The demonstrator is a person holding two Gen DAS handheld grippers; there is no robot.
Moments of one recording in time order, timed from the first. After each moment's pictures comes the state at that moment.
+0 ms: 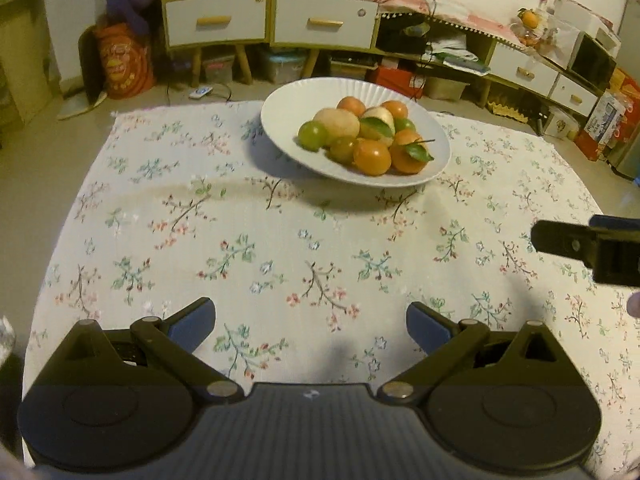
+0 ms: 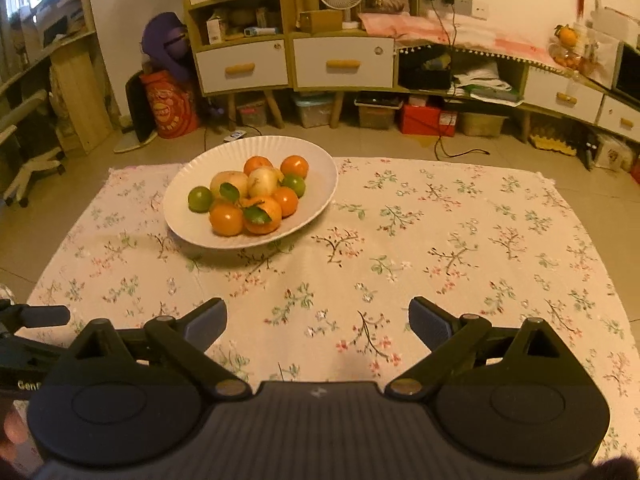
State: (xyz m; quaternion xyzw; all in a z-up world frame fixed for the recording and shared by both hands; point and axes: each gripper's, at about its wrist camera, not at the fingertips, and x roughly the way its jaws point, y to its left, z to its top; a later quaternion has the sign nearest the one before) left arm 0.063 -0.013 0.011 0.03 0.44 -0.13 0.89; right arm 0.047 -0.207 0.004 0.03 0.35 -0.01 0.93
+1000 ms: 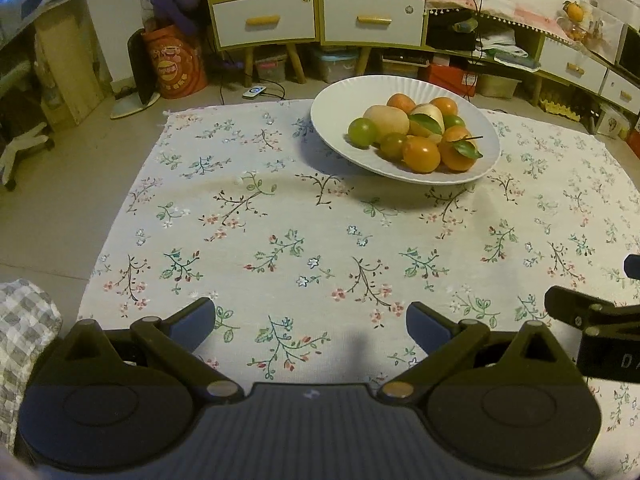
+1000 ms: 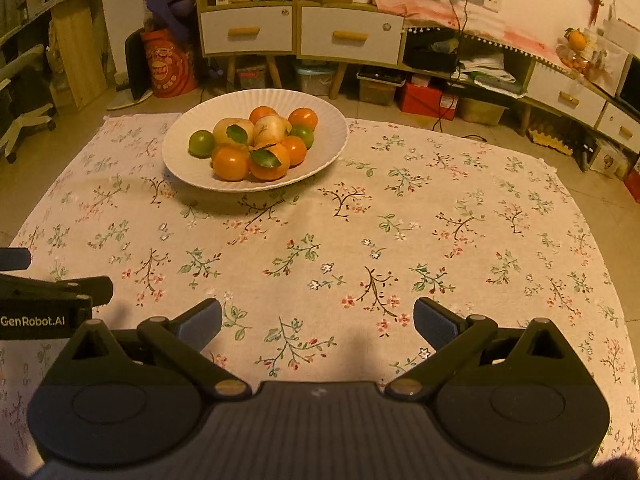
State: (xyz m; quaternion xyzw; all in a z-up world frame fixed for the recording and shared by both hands) left arm 0.059 -0.019 0.013 0.06 0.44 -0.04 0.89; right arm 0.044 -0.185 -0.018 -0.01 0.39 -0.02 0.92
